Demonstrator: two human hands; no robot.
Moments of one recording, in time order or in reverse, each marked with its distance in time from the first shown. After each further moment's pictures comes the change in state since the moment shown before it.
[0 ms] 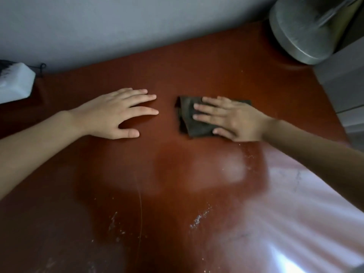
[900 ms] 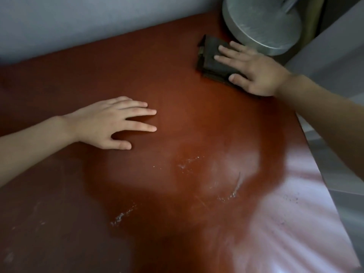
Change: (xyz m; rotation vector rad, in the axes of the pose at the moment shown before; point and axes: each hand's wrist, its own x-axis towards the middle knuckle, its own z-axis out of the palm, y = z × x) left_hand 0.093 0.092 0.005 0.007 -0.043 0.140; right_hand -0.104 0.160 -0.006 0.119 0.097 0.289
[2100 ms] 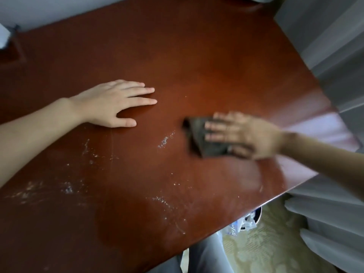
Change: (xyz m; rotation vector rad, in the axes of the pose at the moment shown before) left_hand -0.099 0.060 0.014 0.055 -0.031 -0.056; right_hand -0.161 -0.253 0.074 -0.032 -0.049 -0.273
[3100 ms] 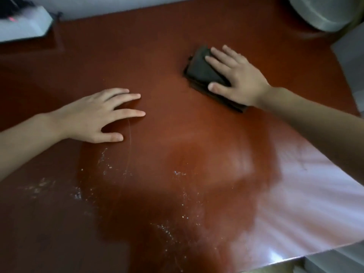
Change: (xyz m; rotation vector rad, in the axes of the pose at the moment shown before) left_hand -0.074 -0.024 0.015 -0.044 -0.003 -0.202; right_hand 0.170 0.108 -0.045 0.057 0.034 0.343
